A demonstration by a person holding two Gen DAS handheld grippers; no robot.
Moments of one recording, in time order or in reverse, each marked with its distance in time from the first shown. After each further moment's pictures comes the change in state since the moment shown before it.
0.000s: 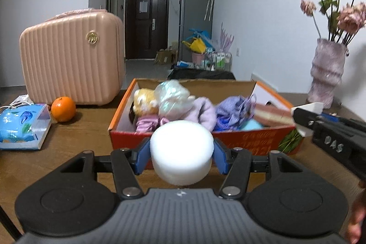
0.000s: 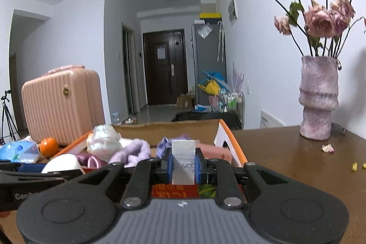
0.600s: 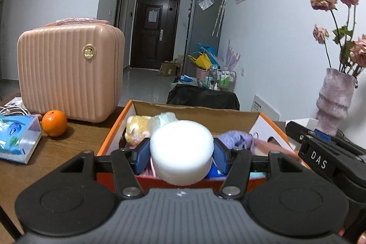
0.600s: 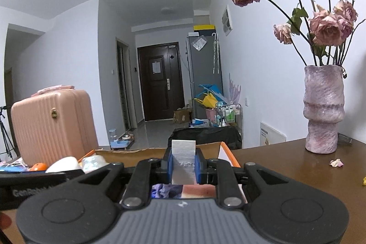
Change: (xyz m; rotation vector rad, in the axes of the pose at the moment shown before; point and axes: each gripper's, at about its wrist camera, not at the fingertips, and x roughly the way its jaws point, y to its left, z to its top) left arm 0.025 -0.005 0.035 -0.094 -0.072 0.007; right arm 0.045 -0.006 0.023 0.042 -0.067 -0.022
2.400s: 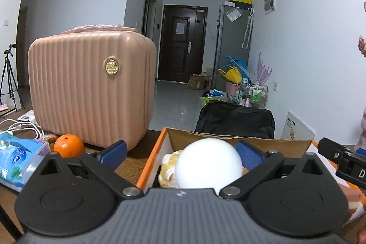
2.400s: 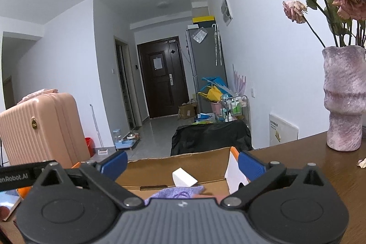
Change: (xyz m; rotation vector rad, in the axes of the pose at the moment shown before) left arm 0.070 0.034 0.029 -0.024 -0.073 0.157; right arm 0.083 -0.016 0.009 0.062 0.034 0.036
